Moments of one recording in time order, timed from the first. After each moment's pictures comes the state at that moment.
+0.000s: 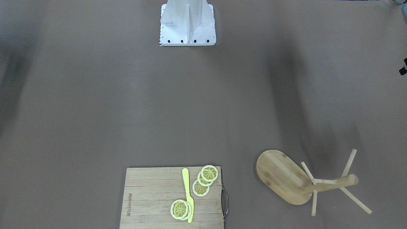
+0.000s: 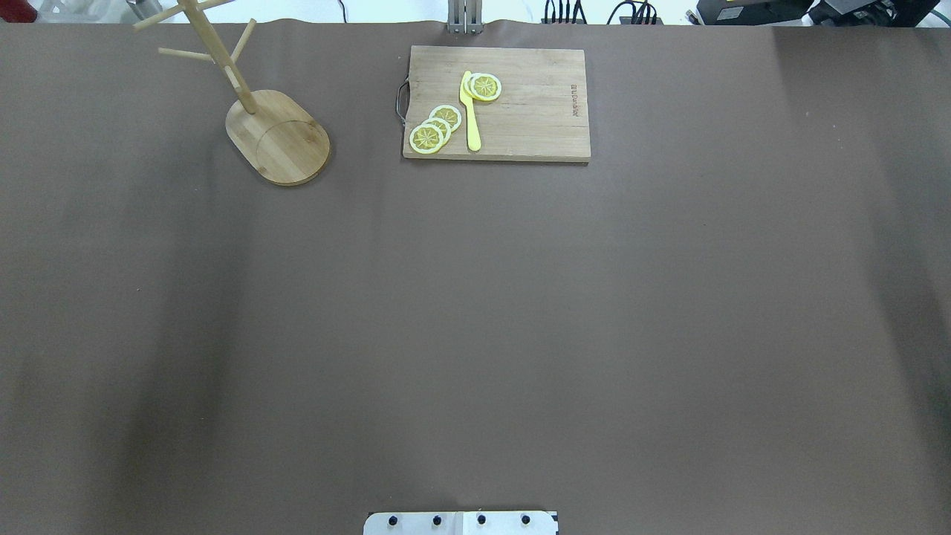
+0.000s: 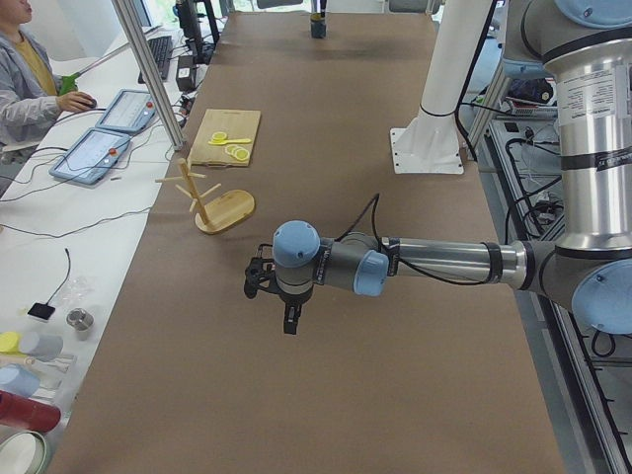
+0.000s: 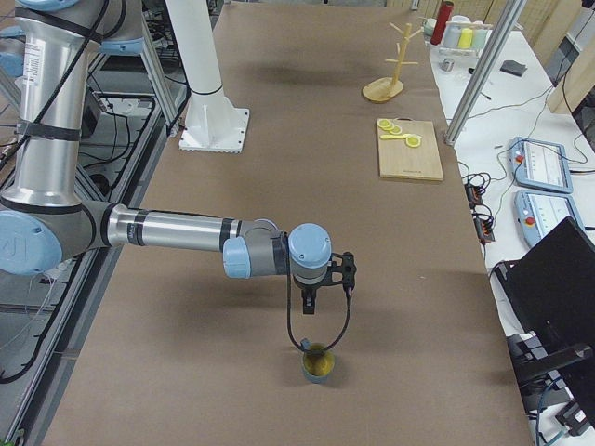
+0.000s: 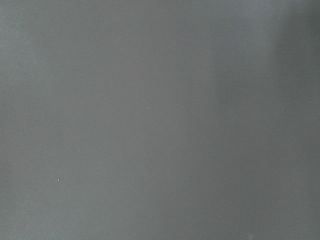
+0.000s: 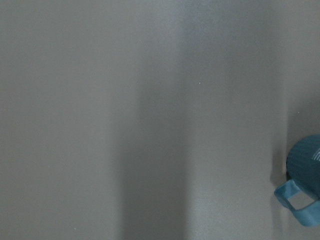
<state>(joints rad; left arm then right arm) -1.49 -1.40 -1.77 -1.75 -2.41 -0.12 1.52 -1.76 1.70 -1.39 2.50 0.10</state>
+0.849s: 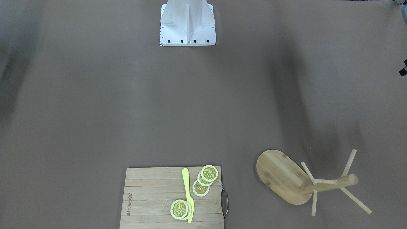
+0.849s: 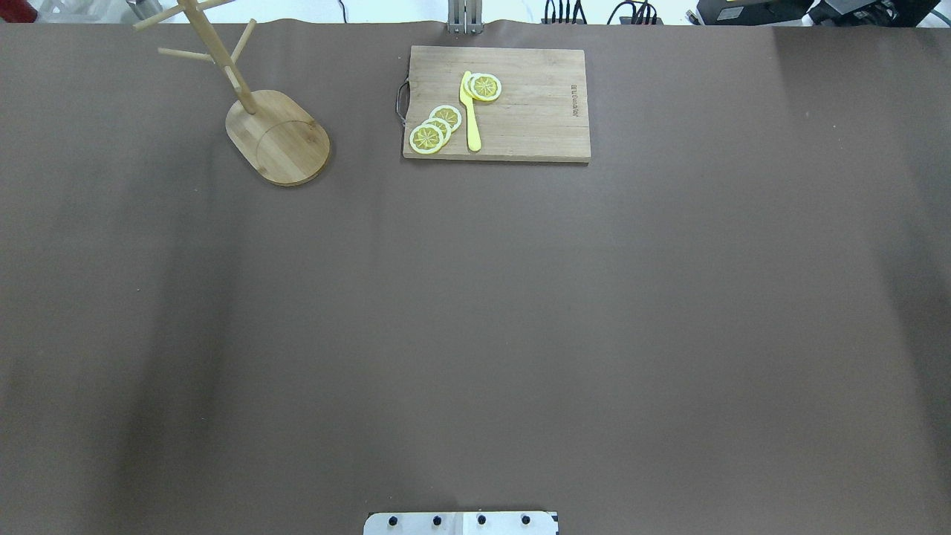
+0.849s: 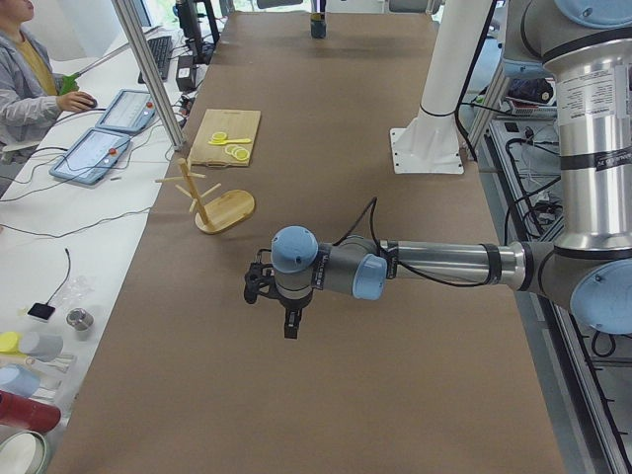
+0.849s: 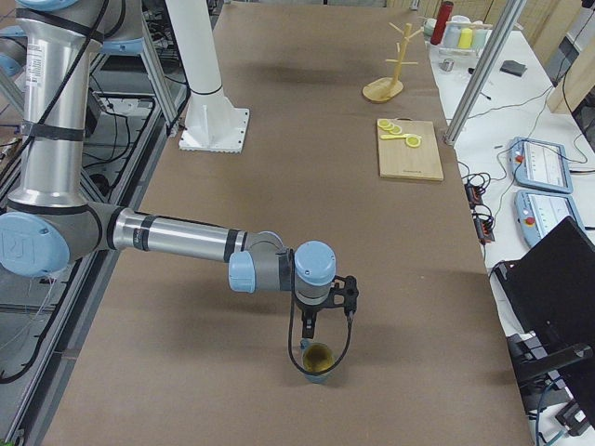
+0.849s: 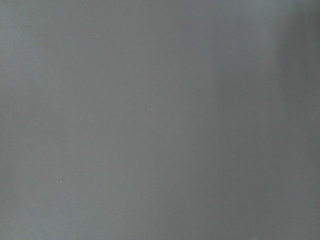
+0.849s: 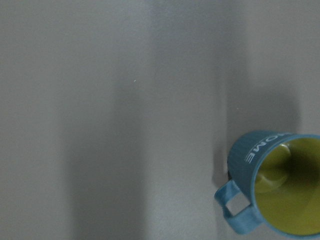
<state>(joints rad) -1.49 -1.40 -1.74 -1.75 -2.41 -0.12 1.53 -1.70 1.55 -1.39 2.38 0.10</state>
